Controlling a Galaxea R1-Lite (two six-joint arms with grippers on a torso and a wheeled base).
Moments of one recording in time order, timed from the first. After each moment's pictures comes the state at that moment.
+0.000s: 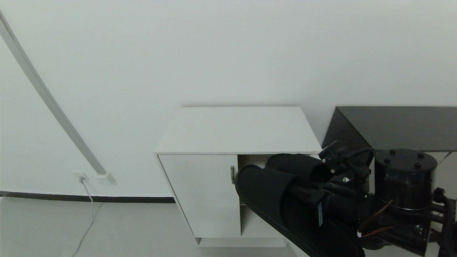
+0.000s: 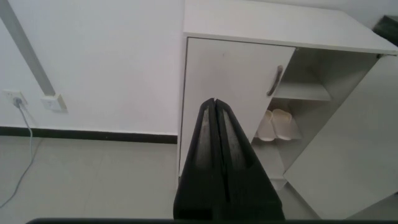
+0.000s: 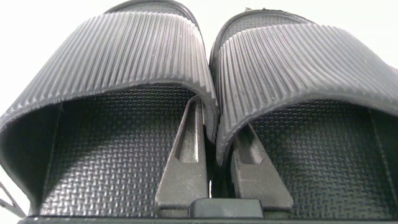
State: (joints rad) left arm 0.00 0.00 0.00 0.00 0.01 -0.09; right arm 0.75 1.61 -0.55 -0.80 -0.02 0.06
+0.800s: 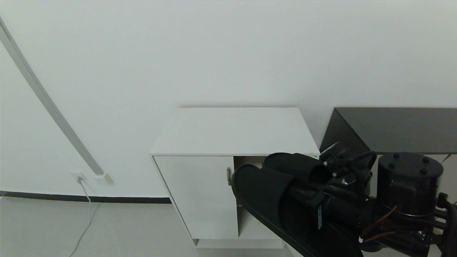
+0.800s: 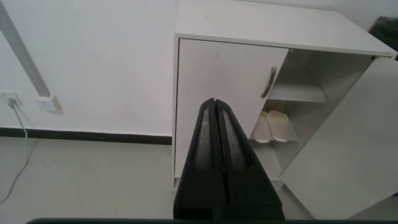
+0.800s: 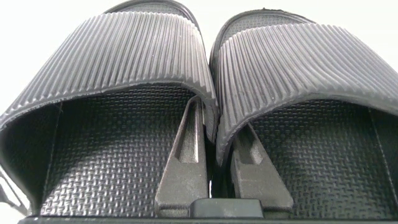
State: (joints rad) left arm 0.00 0.00 0.00 0.00 0.01 -0.09; right arm 0.77 1.61 -0.53 -0.86 -0.02 0.06
